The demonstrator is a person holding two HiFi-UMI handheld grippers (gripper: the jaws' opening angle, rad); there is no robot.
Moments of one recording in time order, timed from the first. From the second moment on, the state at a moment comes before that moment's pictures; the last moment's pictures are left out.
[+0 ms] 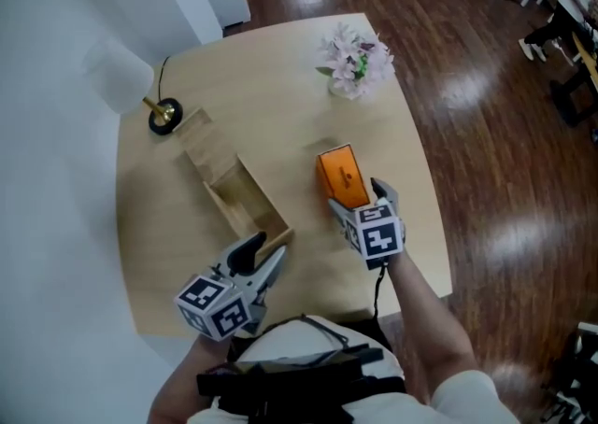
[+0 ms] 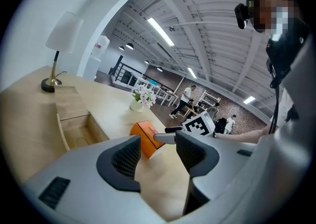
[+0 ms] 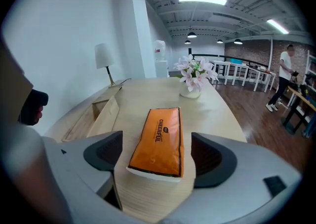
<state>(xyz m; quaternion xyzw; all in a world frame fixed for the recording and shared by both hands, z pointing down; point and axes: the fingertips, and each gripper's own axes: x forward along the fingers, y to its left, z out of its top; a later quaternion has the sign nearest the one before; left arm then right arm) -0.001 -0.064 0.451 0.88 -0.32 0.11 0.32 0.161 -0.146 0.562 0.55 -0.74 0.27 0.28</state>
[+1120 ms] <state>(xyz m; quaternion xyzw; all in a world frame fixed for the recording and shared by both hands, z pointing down) 0.025 -0.082 0.481 0.88 -0.30 0.13 0.35 0.158 -0.169 0.621 0.54 -0.71 0.34 0.30</state>
